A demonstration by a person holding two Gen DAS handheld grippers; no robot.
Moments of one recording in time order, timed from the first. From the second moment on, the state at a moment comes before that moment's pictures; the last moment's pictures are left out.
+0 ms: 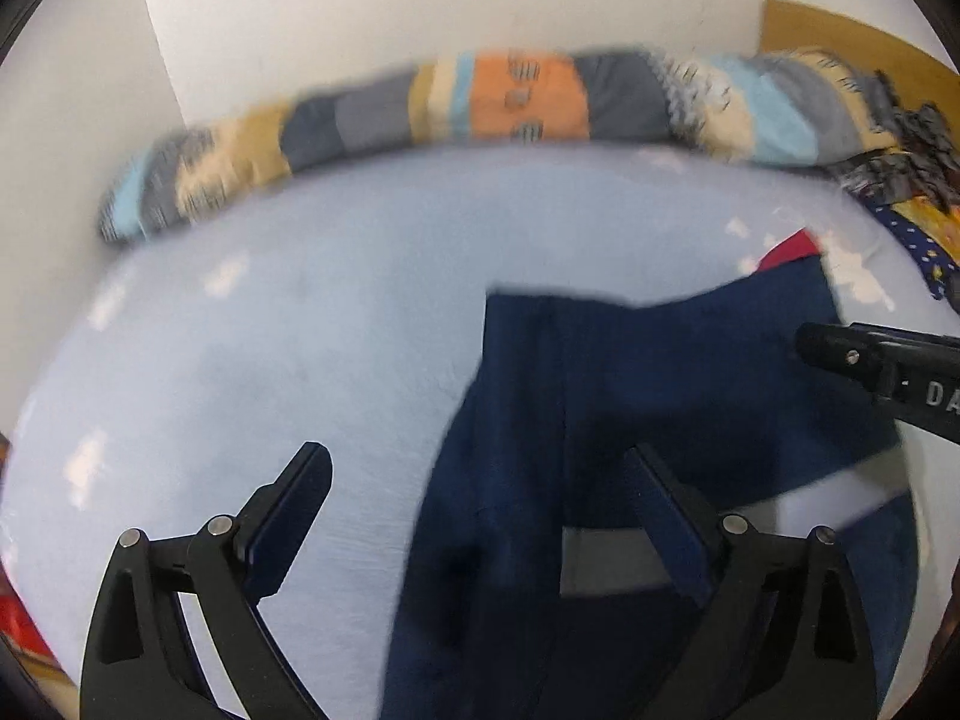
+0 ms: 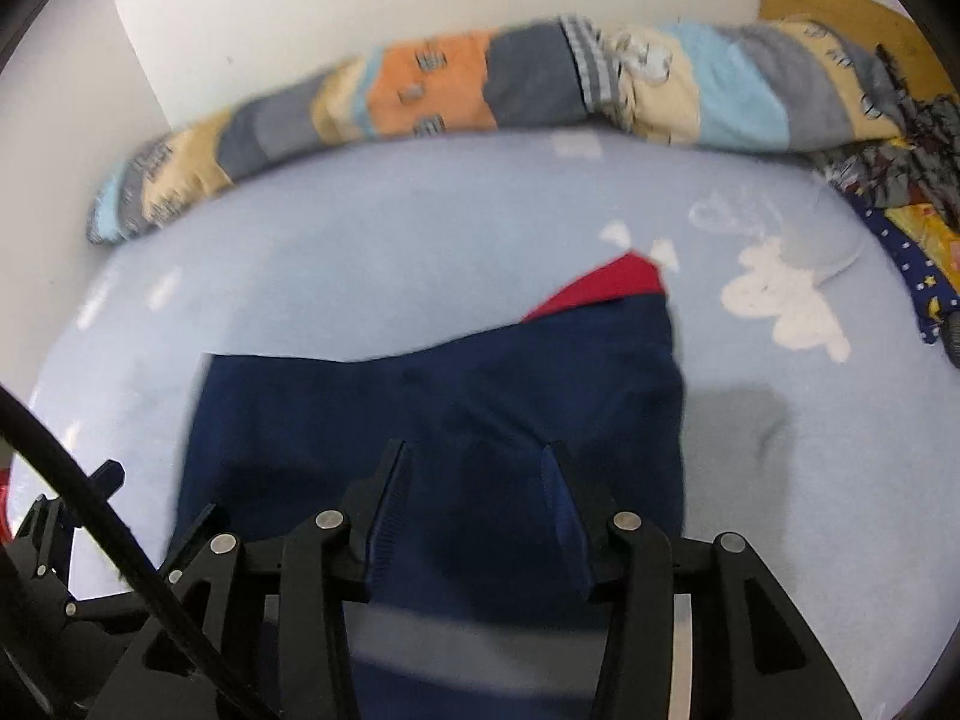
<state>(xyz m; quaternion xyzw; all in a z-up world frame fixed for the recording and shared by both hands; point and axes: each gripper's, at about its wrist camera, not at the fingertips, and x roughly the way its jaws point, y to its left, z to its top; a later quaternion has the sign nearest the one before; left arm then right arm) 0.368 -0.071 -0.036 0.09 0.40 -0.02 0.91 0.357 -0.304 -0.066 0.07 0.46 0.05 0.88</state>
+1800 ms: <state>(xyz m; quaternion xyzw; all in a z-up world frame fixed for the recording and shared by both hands) 0.236 -0.042 -0.050 0.03 0.39 -0.03 0.92 0.175 -0.264 -0.108 -0.02 0.46 0.07 0.88</state>
